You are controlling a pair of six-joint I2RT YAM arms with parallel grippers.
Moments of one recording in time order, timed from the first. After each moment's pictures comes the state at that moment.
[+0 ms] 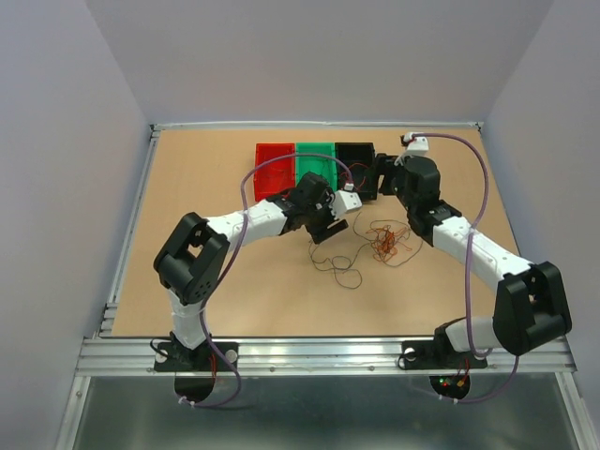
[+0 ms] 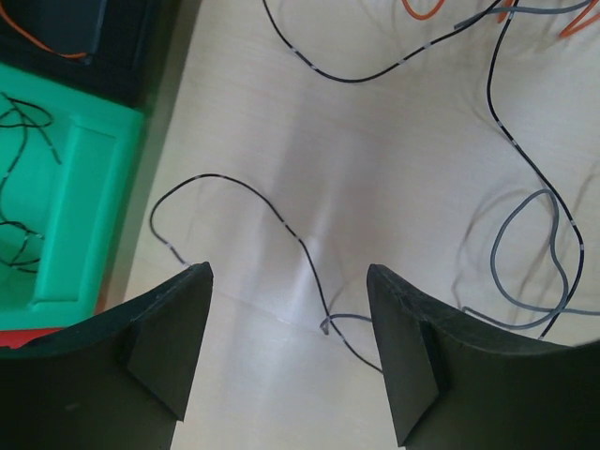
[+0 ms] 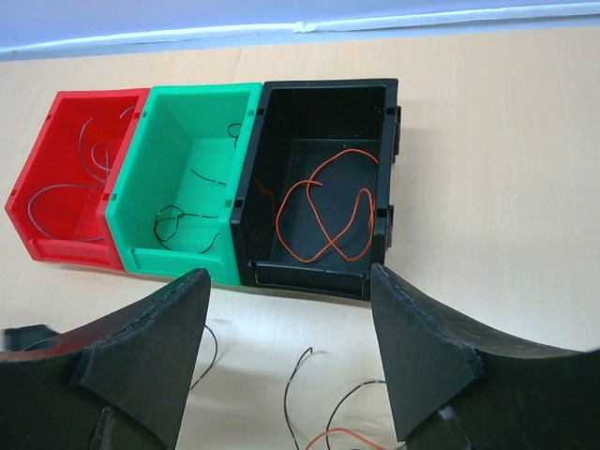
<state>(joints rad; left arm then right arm) -0.74 1.81 1.23 -0.21 0.20 0.46 0.36 1.39 0.92 0.21 0.13 0.27</state>
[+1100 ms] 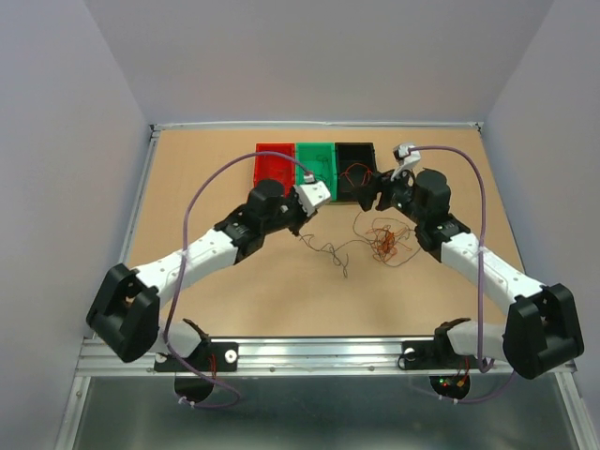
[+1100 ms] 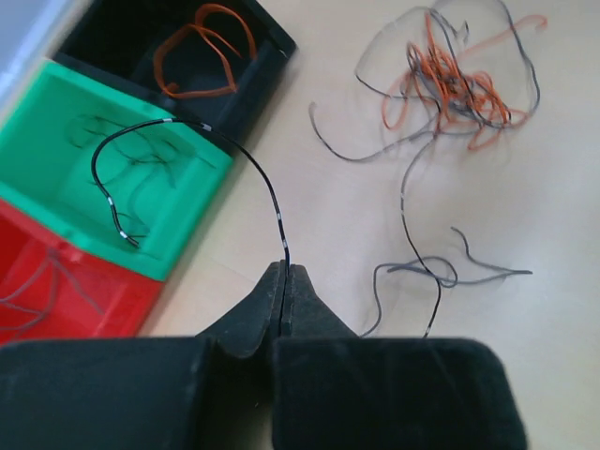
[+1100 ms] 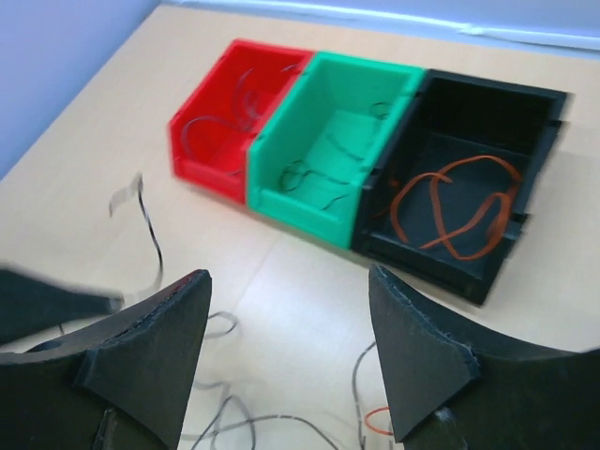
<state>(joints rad) -0.74 1.43 0.94 0.01 0.23 0.32 0.36 1.23 0.79 0.28 -0.21 0.24</state>
